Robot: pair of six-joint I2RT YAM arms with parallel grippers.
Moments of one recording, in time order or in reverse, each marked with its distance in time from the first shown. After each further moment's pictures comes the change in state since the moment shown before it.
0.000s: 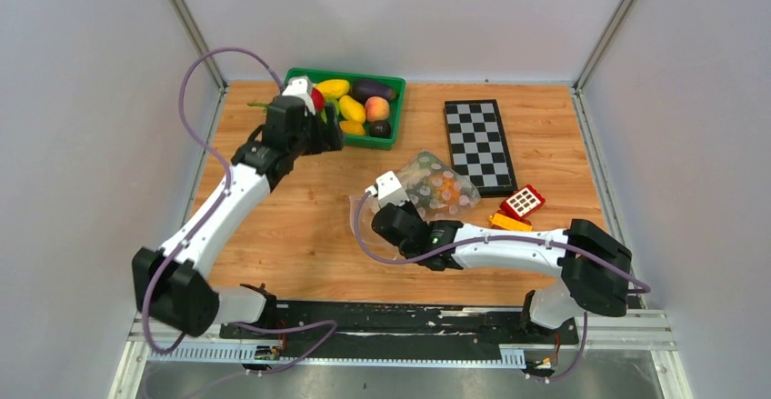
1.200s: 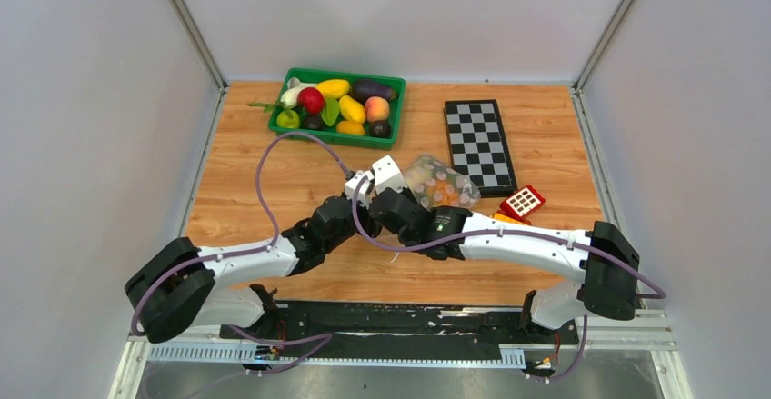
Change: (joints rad) left arm -0.560 -0.180 -0.807 0.819 -0.045 0.069; right arm 0.000 -0.045 0.180 -0.203 -0.031 0.009
